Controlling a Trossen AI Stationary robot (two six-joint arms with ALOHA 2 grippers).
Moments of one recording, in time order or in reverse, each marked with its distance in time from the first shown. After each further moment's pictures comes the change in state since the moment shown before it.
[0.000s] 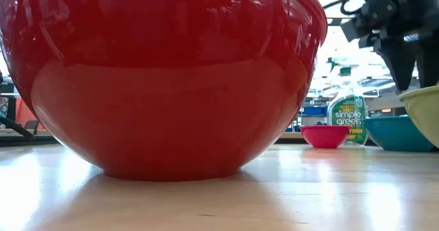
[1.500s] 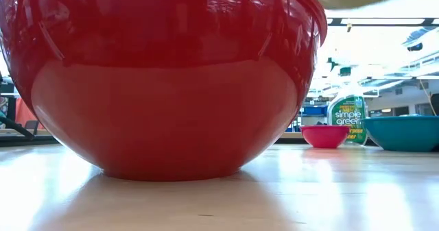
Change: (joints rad) left arm -0.058 -0.094 0.000 -0.020 0.092 0.109; right arm -0.105 -0.051 0.318 0.346 -0.224 0.110
